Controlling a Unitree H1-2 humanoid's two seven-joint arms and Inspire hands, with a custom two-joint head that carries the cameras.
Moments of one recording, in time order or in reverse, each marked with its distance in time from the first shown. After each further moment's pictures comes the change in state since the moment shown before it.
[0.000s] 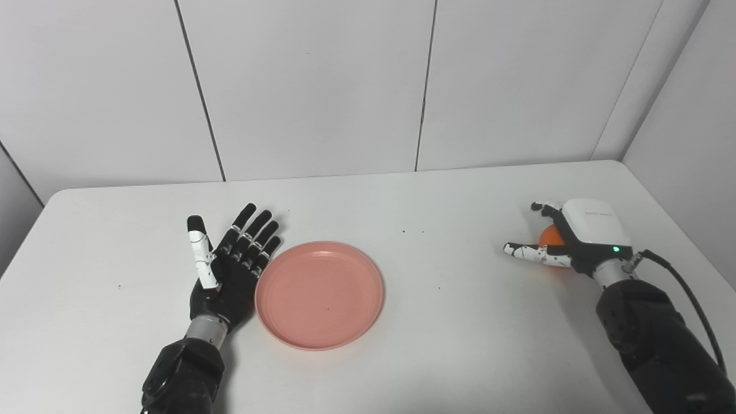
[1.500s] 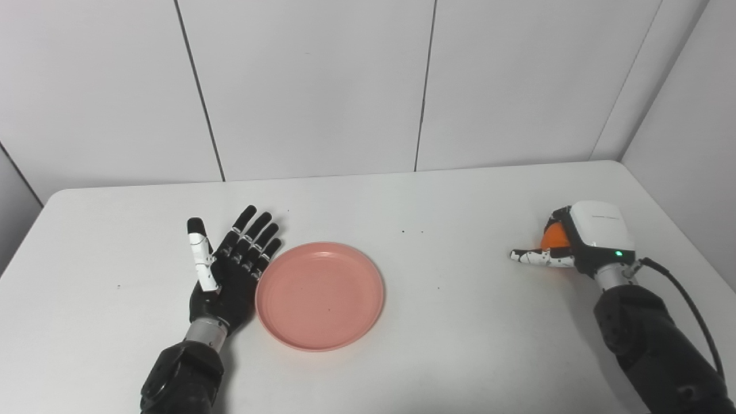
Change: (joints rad) left arm 0.014 0.004 -0.006 -0.021 -0.001 0.008 0.004; right arm -0.040 -0.016 0.072 0.189 0.062 -0.010 -0.232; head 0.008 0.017
